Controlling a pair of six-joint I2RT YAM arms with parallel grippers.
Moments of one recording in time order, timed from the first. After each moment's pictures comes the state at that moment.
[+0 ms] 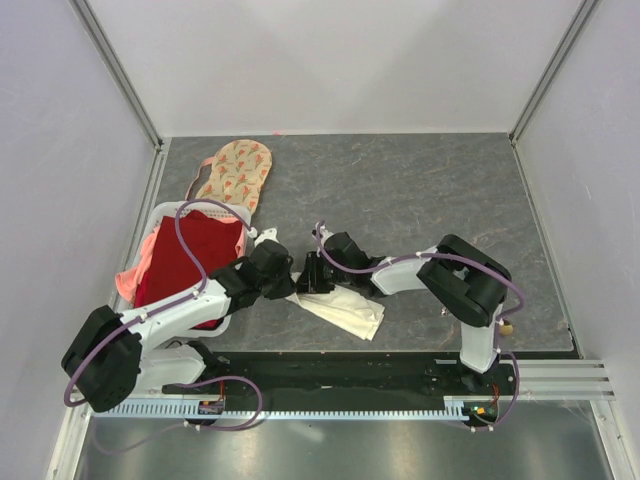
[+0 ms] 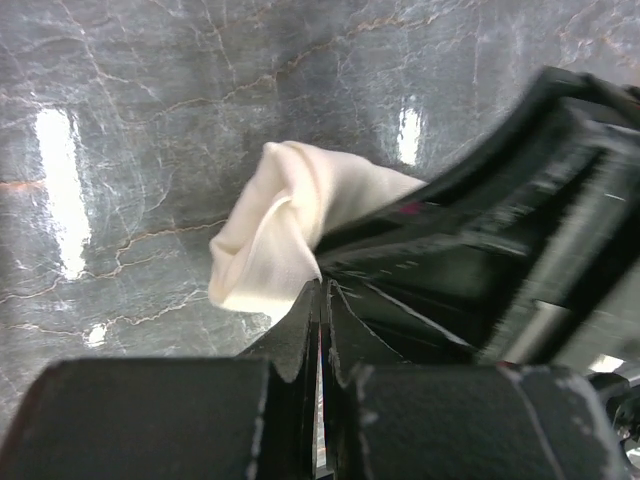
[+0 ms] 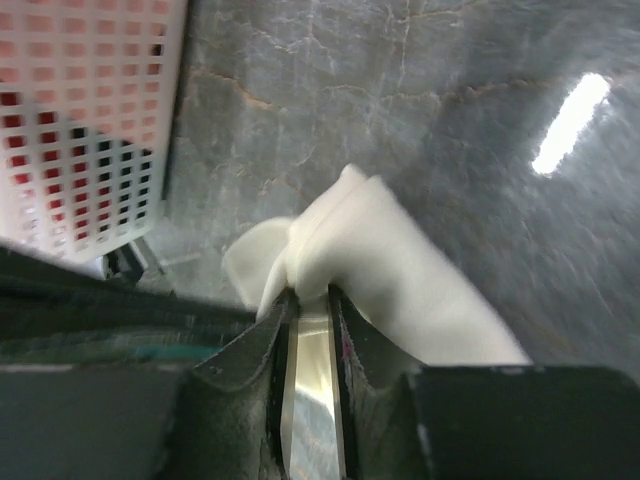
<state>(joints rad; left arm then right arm) -0.74 1.18 0.60 -0.29 -0.14 -0.83 0.89 1.89 0.88 0.41 -0.34 0.86</state>
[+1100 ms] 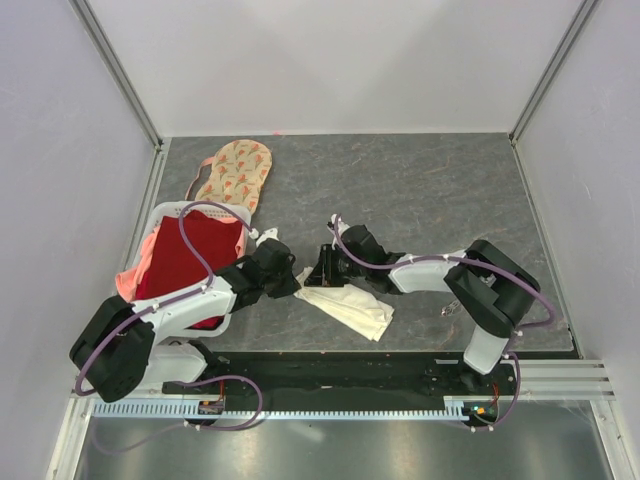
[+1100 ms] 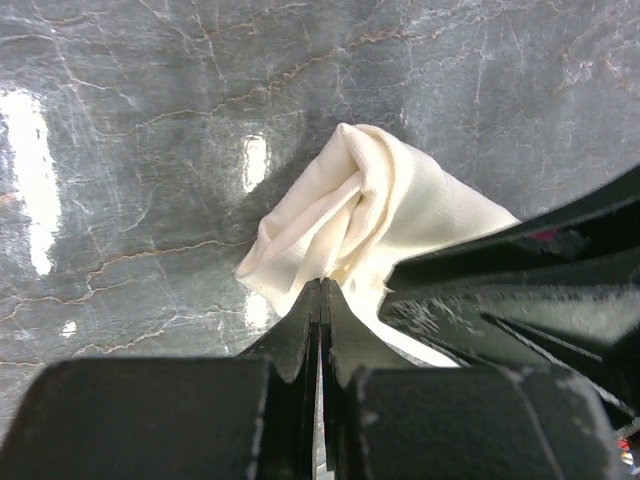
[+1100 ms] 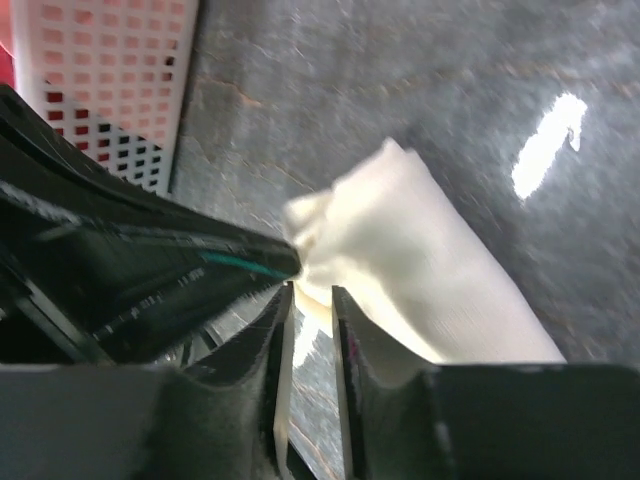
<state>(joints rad) -0.72 1.25 0.58 -0.20 -0.11 -0.87 0.81 1.73 0.79 0.34 -0.35 0.81</state>
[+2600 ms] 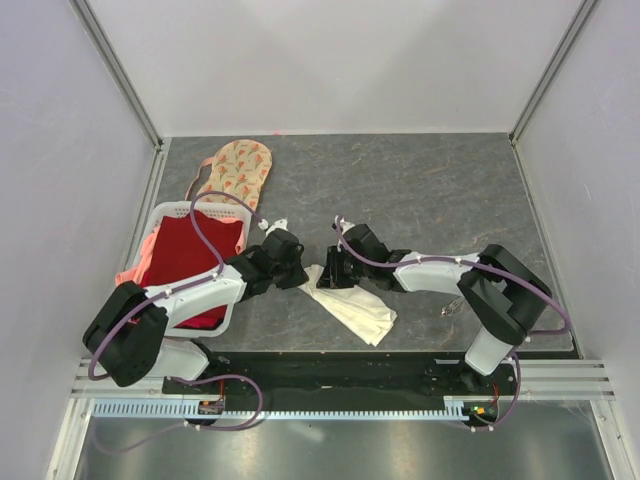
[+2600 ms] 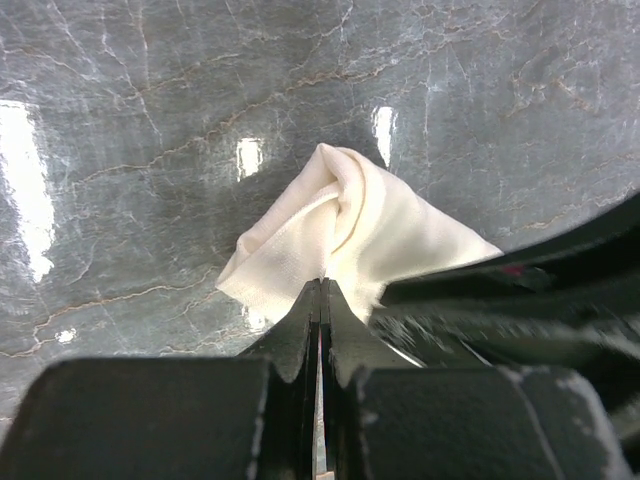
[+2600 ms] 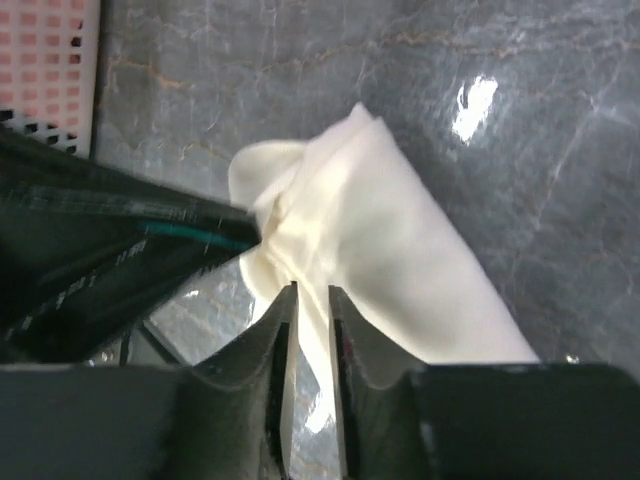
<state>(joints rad) -0.72 1.36 0.68 -0.18 -0.09 -0.85 0.81 1.67 0.82 0.12 -0.25 0.72</state>
